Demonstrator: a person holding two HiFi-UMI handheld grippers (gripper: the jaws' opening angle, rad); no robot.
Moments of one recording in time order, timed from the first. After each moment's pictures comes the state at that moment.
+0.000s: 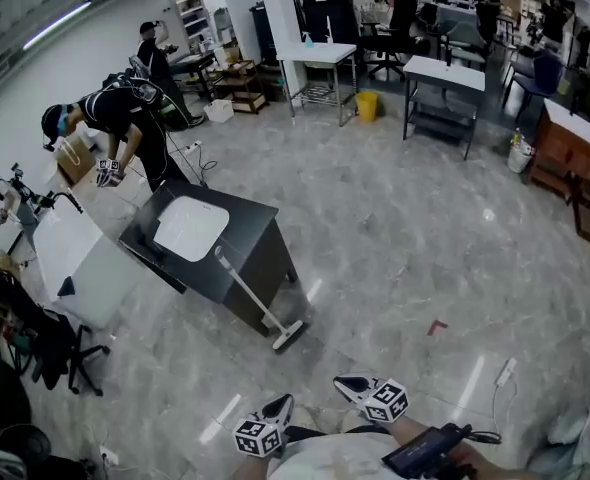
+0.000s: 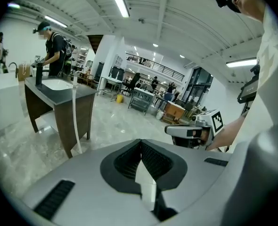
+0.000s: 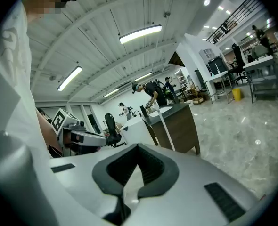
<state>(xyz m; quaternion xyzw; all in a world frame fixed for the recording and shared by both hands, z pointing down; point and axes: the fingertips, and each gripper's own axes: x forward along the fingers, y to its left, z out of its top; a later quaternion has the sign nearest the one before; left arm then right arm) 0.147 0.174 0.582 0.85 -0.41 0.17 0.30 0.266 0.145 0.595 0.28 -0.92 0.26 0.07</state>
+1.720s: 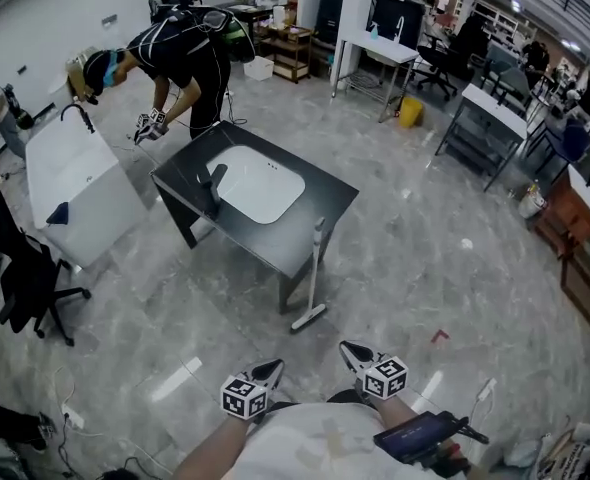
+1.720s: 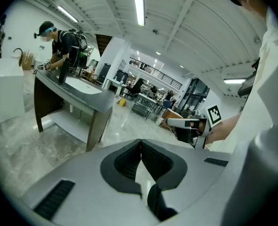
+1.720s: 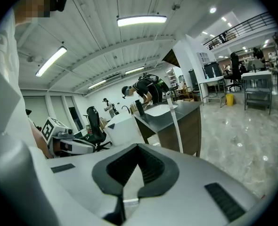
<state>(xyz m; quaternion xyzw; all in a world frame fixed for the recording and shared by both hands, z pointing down) -0.123 0.105 0.602 0.86 -0.38 0.12 0.32 0.032 0.053 0.585 0.37 -0.89 0.25 0.13</state>
